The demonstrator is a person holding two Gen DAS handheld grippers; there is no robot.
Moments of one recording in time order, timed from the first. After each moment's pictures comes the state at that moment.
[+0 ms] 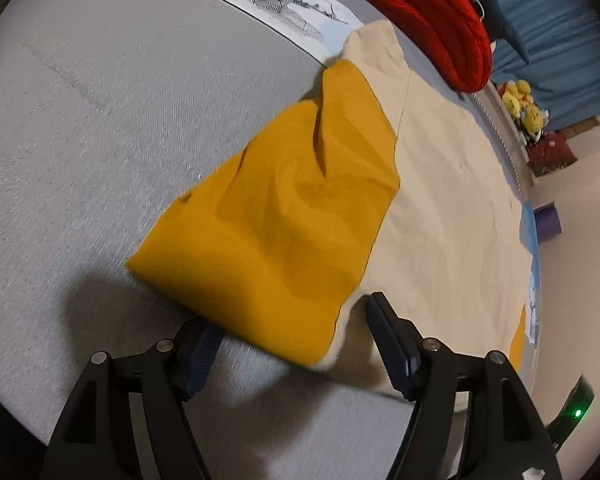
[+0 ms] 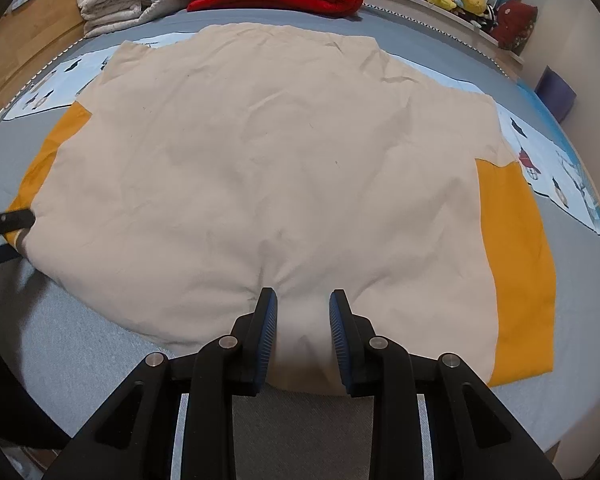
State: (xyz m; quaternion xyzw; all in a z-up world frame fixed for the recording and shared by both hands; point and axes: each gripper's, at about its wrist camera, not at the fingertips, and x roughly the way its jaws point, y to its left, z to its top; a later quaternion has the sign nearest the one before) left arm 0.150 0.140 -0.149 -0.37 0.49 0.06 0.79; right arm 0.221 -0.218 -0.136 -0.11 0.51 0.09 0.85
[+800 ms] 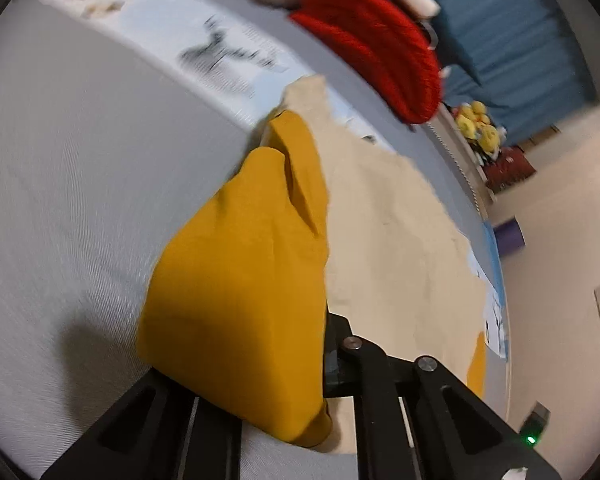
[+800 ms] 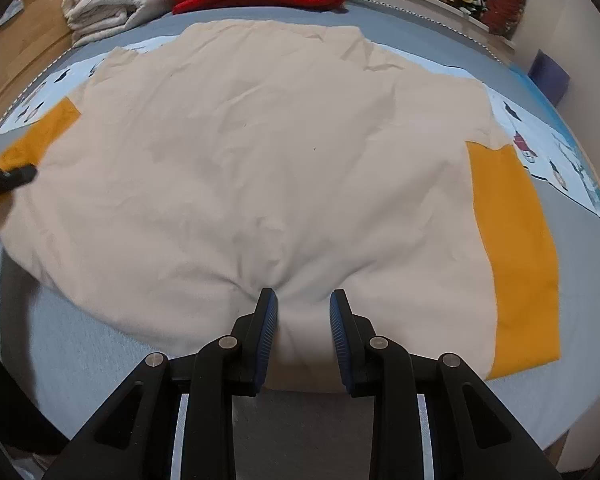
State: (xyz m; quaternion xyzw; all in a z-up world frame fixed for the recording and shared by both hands) left arm 0.191 0.134 -0.091 -0.36 0.42 0.00 0.83; right arm 0.223 -0.226 -0.137 -0.08 0.52 0.07 0.85
